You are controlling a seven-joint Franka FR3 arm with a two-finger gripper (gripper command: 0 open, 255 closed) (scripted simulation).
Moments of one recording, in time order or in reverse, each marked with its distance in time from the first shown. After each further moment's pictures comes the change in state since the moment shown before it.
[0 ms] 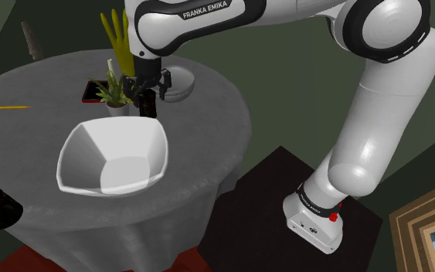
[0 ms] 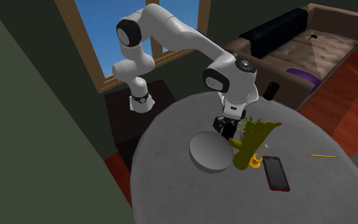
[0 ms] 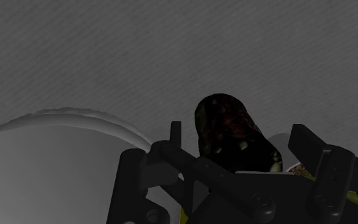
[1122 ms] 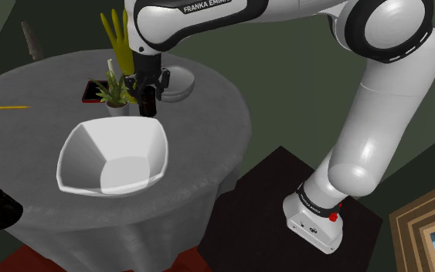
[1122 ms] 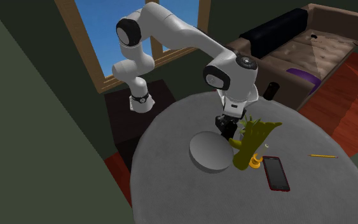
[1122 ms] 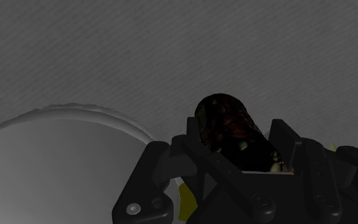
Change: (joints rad) arm -0.001 -0.009 0.002 0.017 0.004 -0.025 -0.002
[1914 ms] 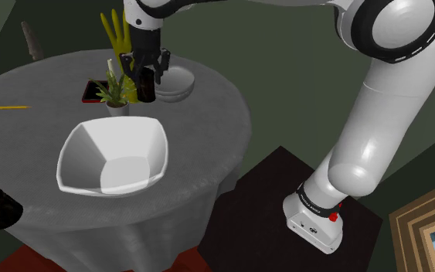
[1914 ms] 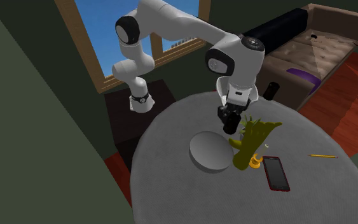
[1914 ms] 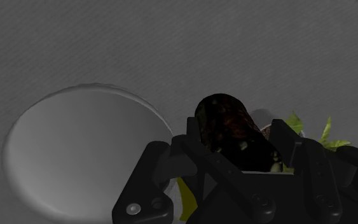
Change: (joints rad) arm 0.000 -0.027 0.005 0.122 0.014 -0.146 -0.009
